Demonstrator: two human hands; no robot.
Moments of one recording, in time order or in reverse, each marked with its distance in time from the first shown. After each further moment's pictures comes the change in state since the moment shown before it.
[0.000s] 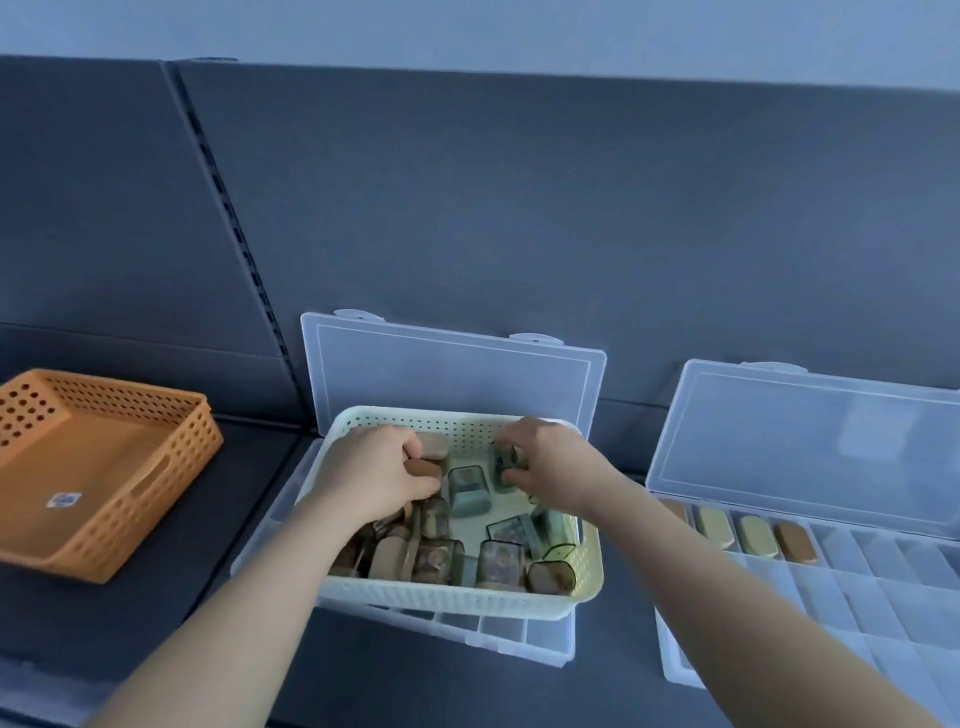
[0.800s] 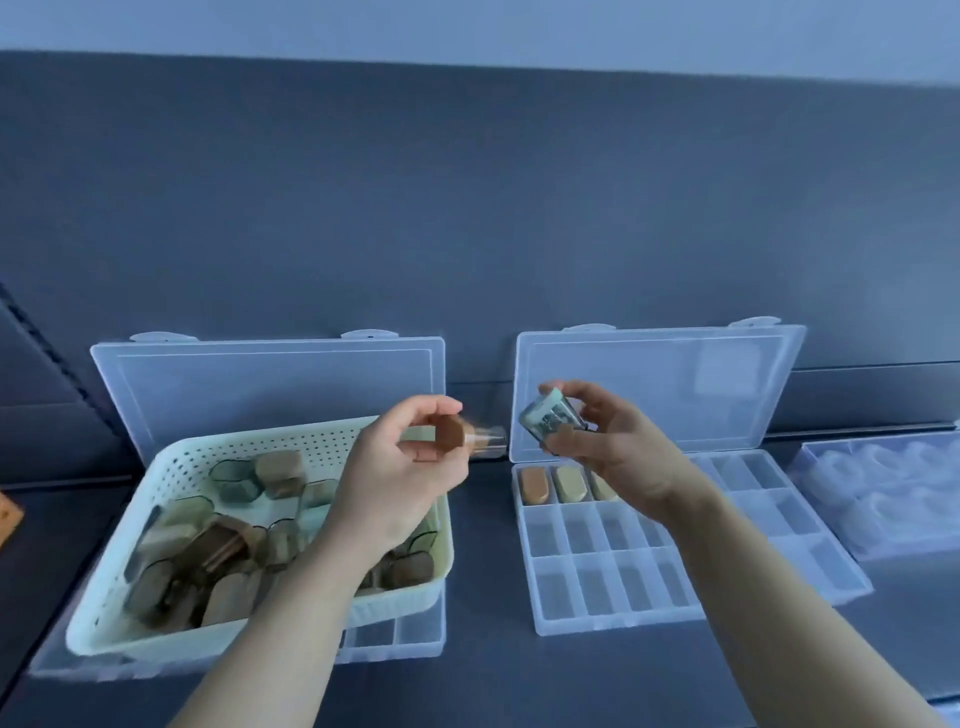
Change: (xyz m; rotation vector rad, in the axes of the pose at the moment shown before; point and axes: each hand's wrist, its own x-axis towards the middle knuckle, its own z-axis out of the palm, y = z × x) left_hand -0.045 0.152 0.029 -1.013 -0.033 0.242; right_hand -0.141 0.107 -0.046 1.295 0.341 0.274
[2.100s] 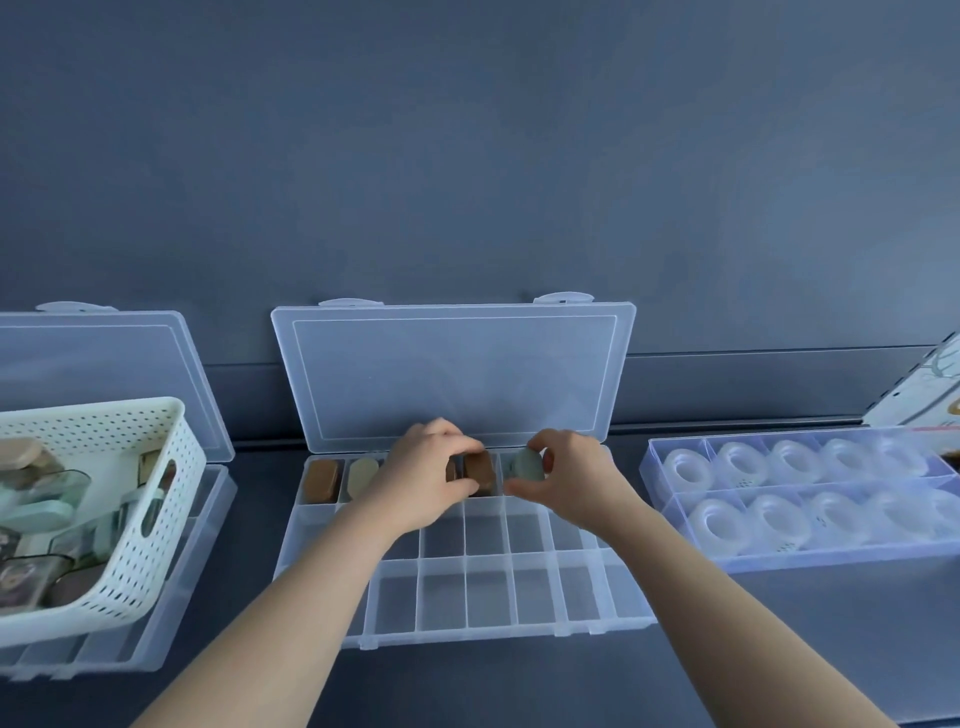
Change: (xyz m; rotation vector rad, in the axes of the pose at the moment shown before) left_hand 0.067 -0.047 0.248 0.833 -0.342 0.124; right_hand 0.005 0.086 -0.207 -0.995 0.112 0.060
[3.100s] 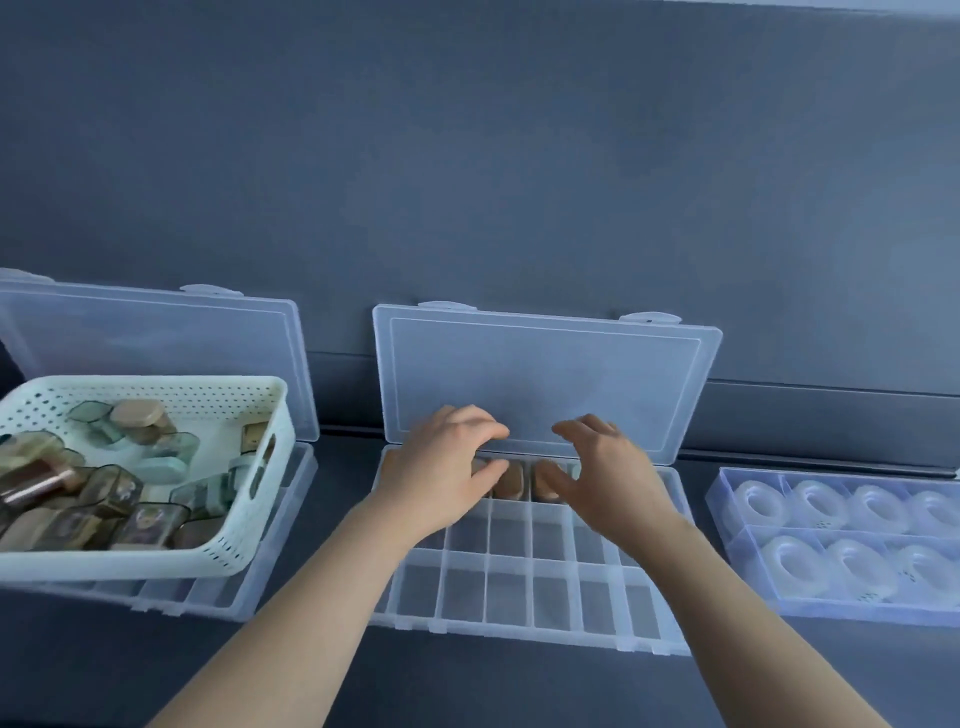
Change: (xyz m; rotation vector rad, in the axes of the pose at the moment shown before) left_hand -0.045 -0.010 -0.051 0.062 0.215 0.063; right_hand -0.010 -0.060 -0.002 -0.194 0.099 -0.226
